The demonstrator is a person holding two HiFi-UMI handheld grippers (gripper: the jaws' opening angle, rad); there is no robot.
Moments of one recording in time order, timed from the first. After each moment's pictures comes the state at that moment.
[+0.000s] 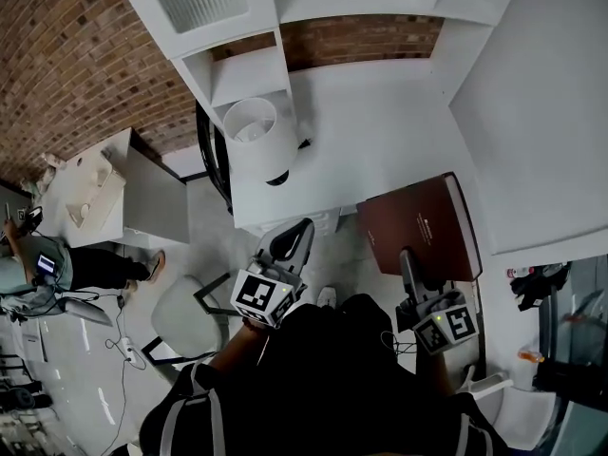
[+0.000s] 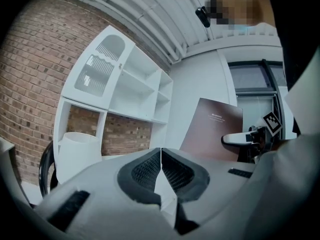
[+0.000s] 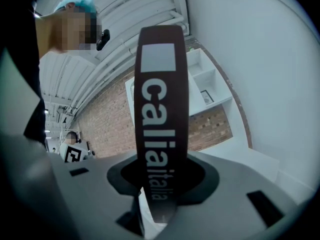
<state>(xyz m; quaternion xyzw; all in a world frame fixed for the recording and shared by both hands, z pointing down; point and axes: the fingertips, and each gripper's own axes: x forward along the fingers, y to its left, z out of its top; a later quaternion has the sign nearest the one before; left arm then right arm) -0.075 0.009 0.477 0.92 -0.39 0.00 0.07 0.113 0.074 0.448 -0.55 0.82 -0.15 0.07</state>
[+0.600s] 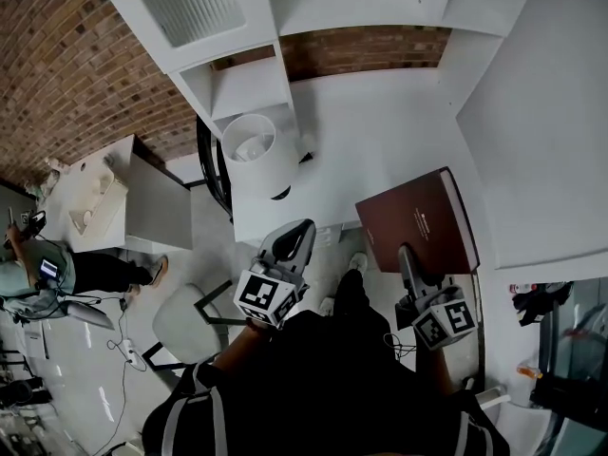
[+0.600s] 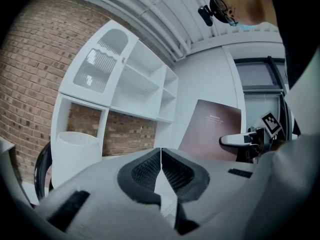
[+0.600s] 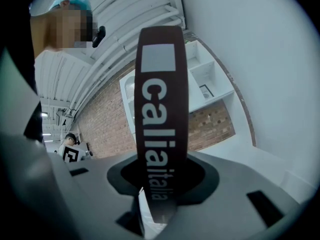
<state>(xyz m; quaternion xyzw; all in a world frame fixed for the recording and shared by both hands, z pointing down) -0.061 -0.043 0.485 0.91 -0.41 0.01 0.07 0.125 0.010 0.457 -0.54 0.82 -0.17 0.08</state>
